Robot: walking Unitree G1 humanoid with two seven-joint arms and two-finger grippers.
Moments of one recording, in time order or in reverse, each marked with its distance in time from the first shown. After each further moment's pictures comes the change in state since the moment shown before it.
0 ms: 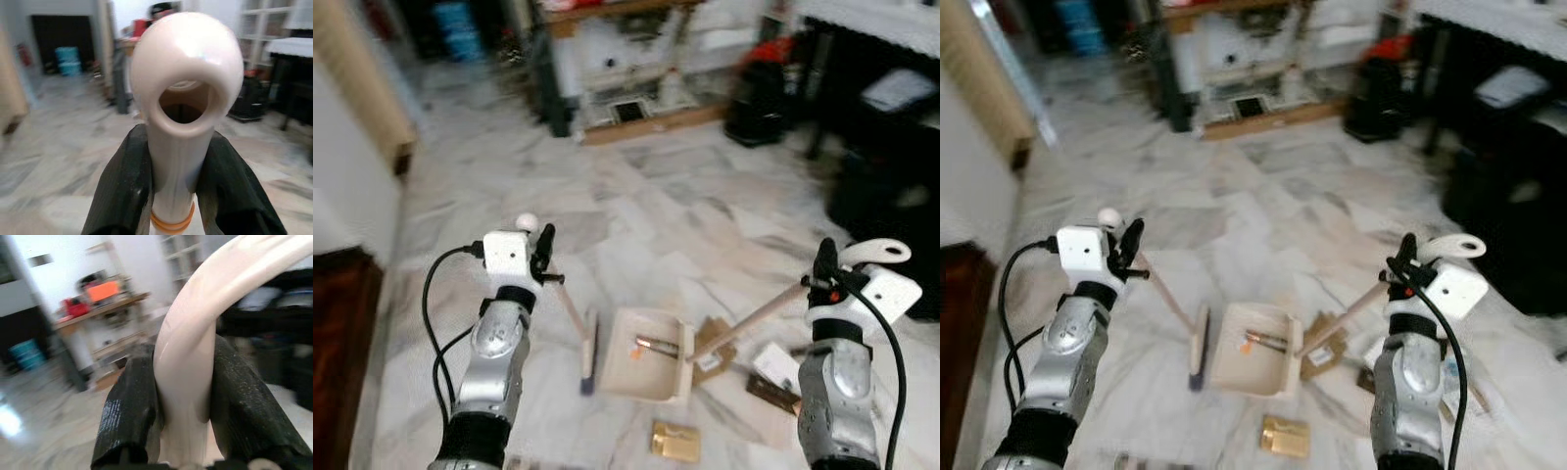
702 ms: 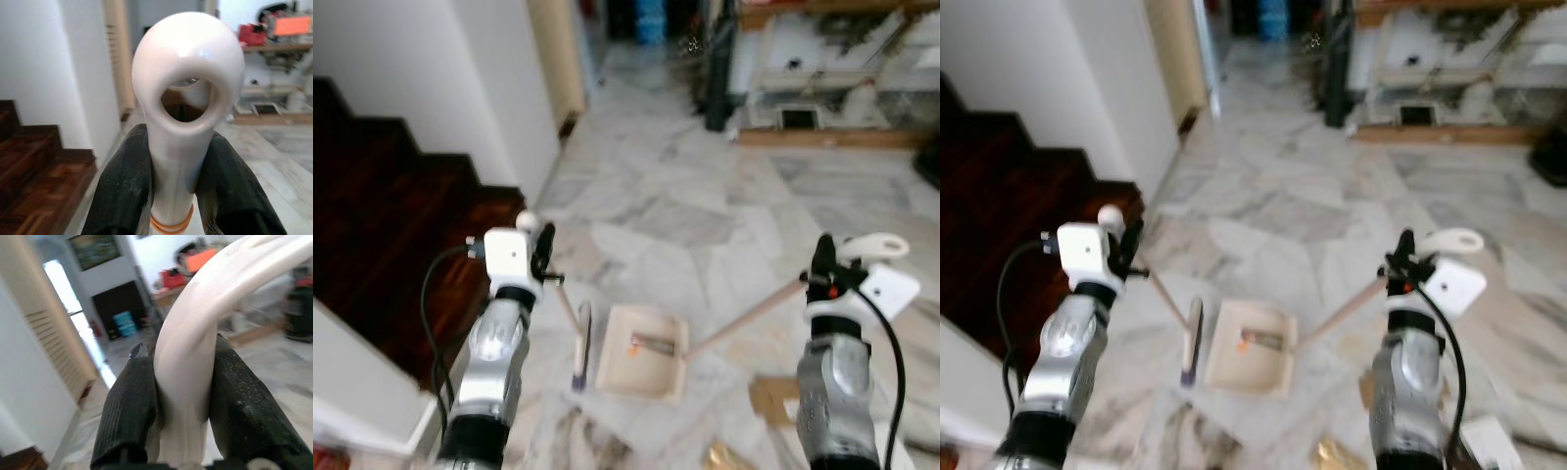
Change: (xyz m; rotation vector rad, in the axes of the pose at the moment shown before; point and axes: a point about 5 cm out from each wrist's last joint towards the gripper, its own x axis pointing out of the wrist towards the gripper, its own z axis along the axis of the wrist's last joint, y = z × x) left arm 0.003 -0.010 0.007 0.021 -0.028 -0.026; right arm 0.005 -0.009 0.007 0.004 -0.017 -0.020
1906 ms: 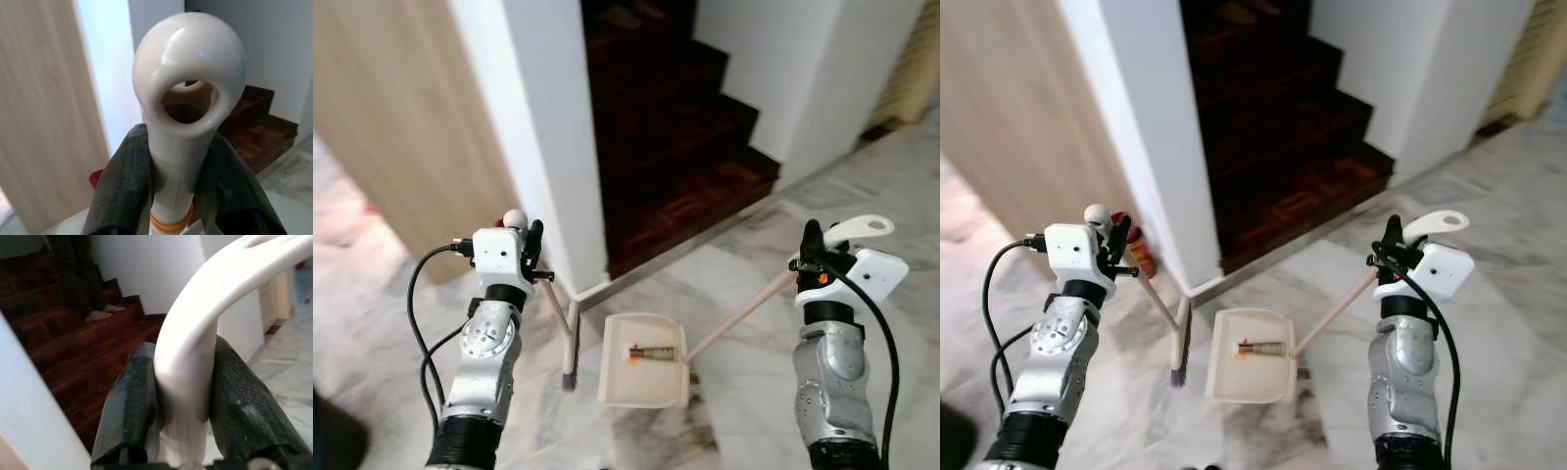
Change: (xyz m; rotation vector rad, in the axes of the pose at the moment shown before) left arm -0.004 0.009 0.001 0.045 0.008 0.048; right arm 0.009 0.014 0.004 0.005 0.003 0.070
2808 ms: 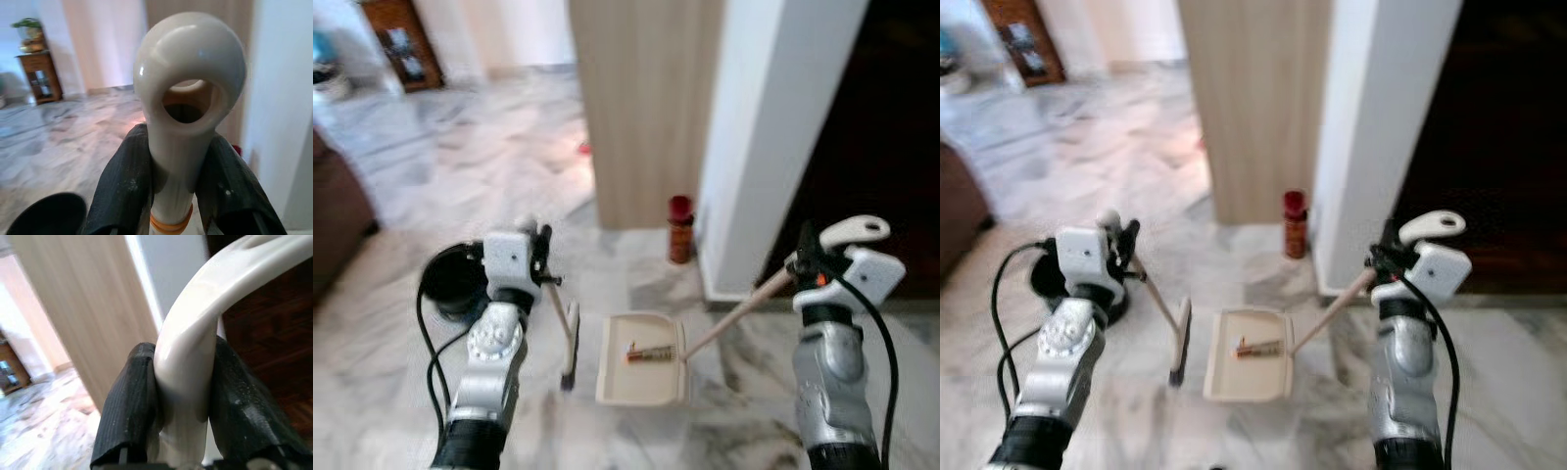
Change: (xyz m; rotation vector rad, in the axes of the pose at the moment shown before) left arm -0.002 -0.007 -0.001 0.001 0.004 -0.029; right arm -0.004 -0.003 -0.003 -0.008 0.015 0.004
